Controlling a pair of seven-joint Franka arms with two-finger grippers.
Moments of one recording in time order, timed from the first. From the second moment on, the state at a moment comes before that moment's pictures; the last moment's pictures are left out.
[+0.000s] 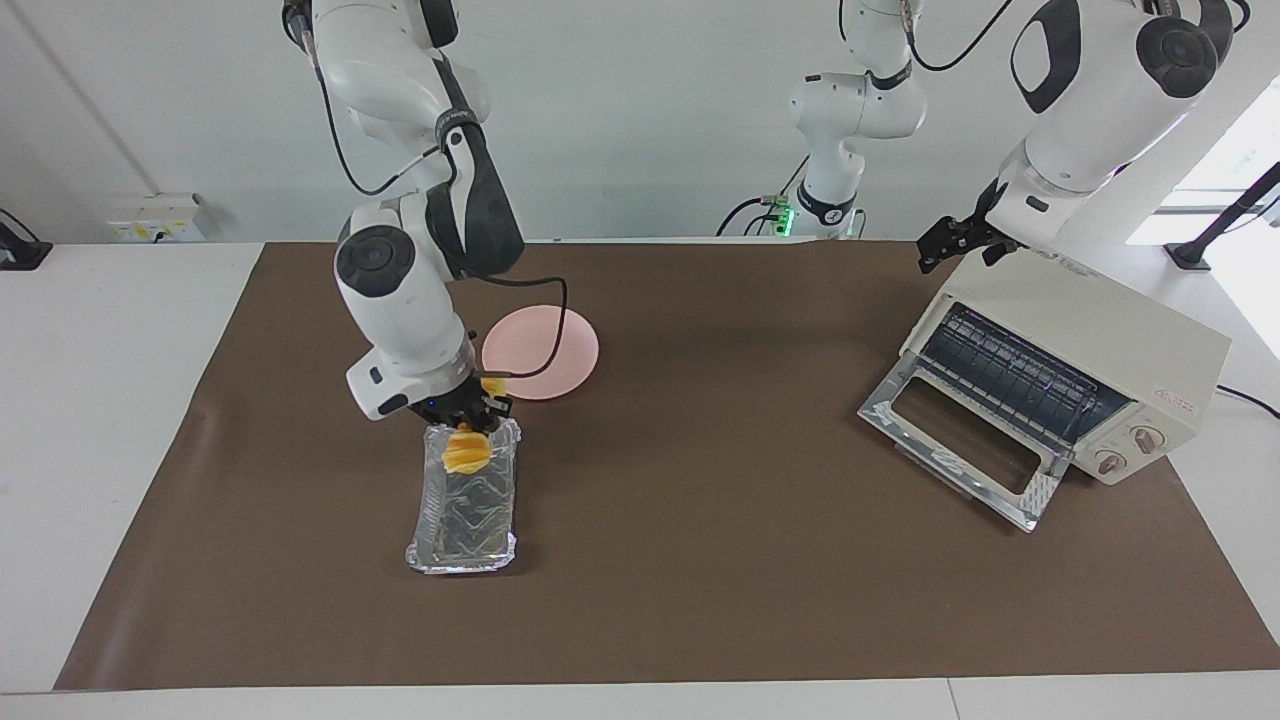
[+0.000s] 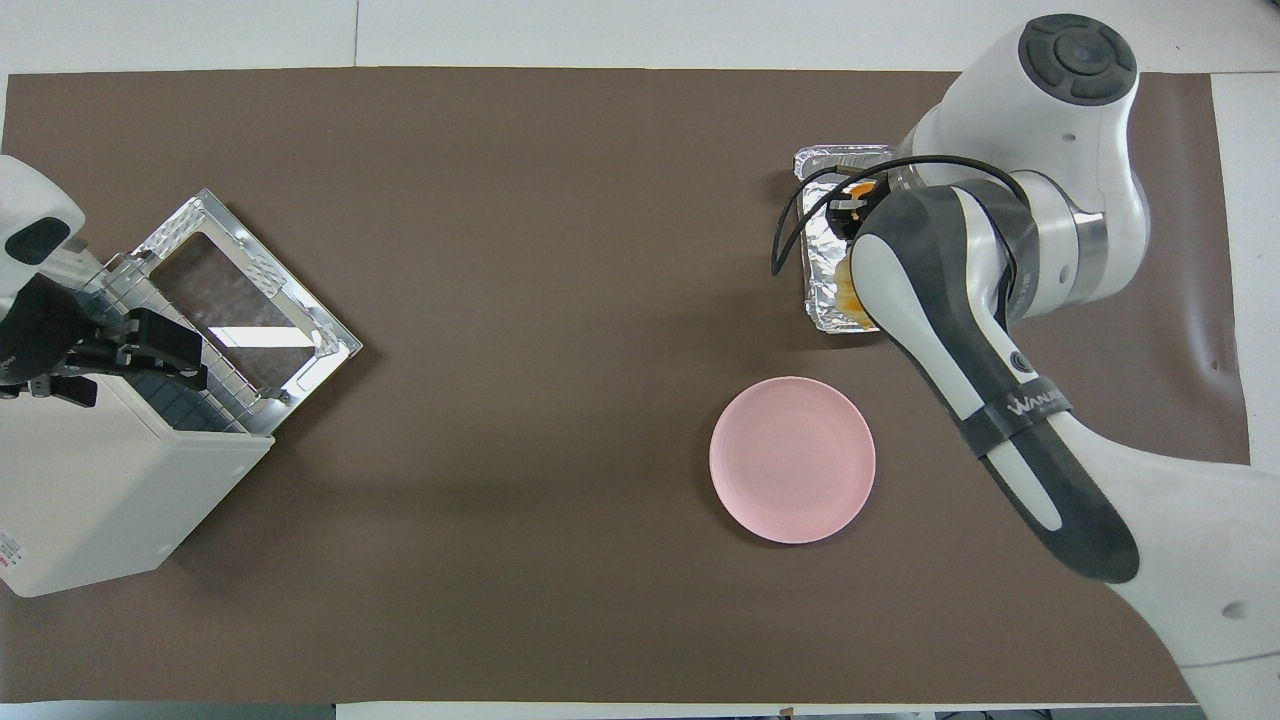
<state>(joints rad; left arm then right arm) -0.22 -0.02 0.13 -1.67 -0.03 1.42 -0.15 0.18 0.47 0.03 -1.46 0.04 1.90 0.40</state>
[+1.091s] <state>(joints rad) -0.22 -0.02 0.13 -1.67 -0.03 1.42 -0.15 0.15 0.73 0.03 -1.29 0.04 2.04 0.30</state>
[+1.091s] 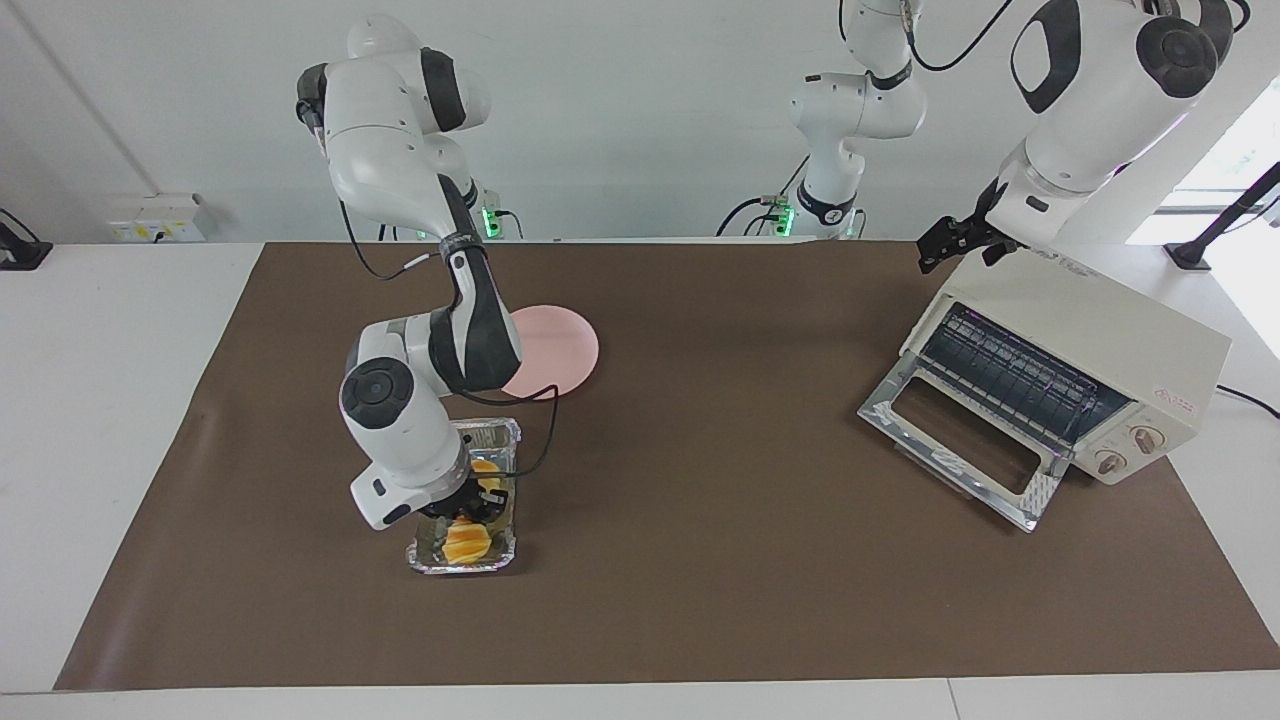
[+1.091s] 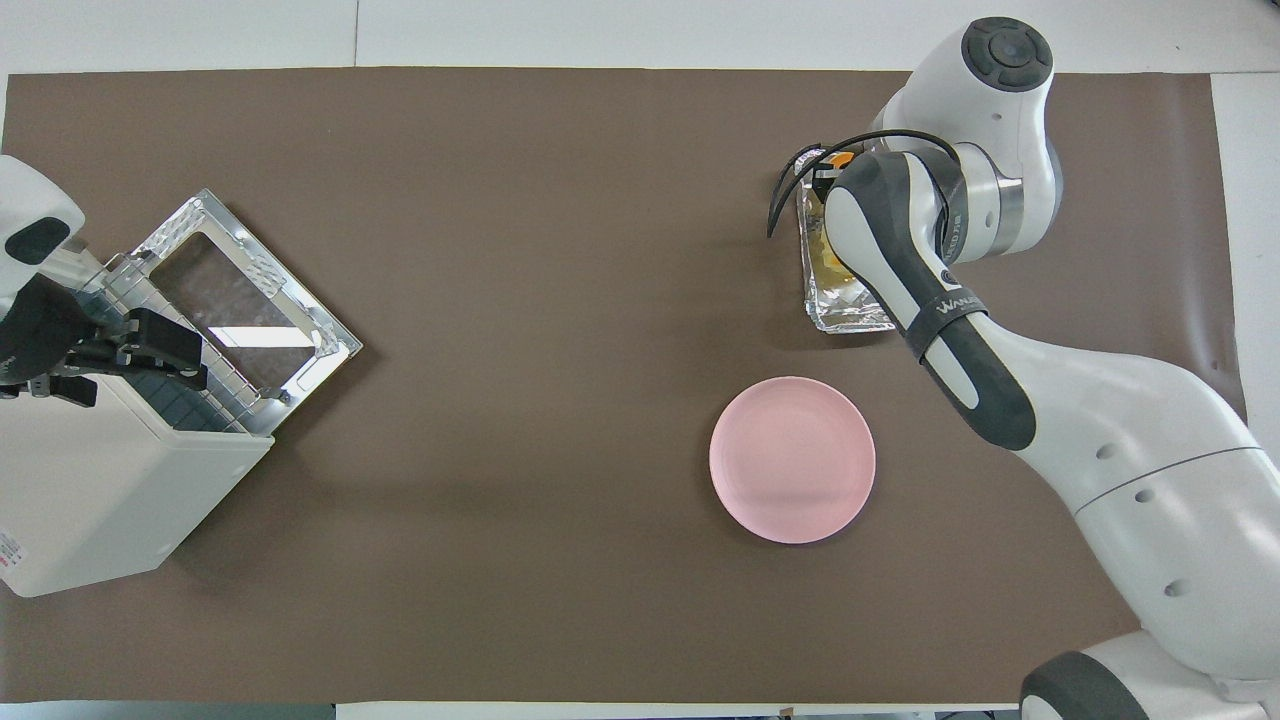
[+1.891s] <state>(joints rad) -0.22 -0.02 0.13 -1.67 -0.03 1.42 -0.15 0.14 0.64 0.02 -1.28 0.03 1.88 0.28</state>
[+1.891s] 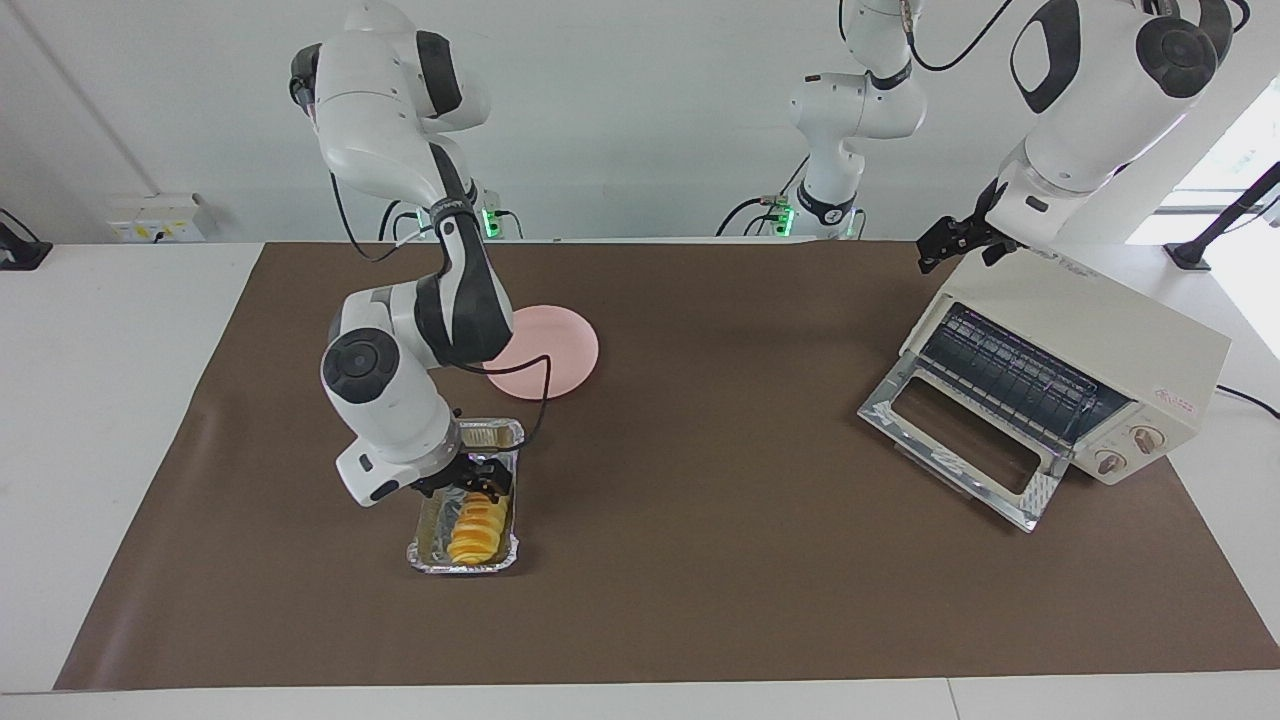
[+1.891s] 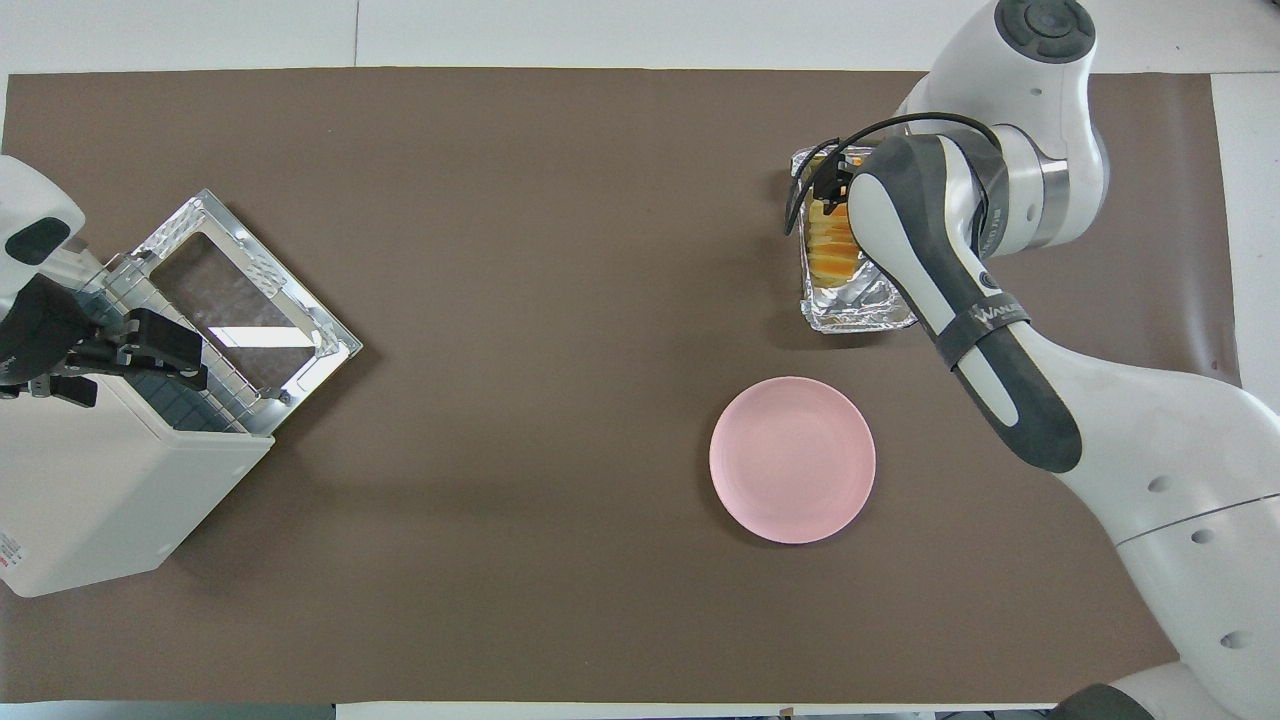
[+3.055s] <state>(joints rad) -0.22 -0.02 0.13 -1.67 -0.03 1.42 -0.15 0.08 0.62 0.02 -1.50 -0.01 2.13 0.08</state>
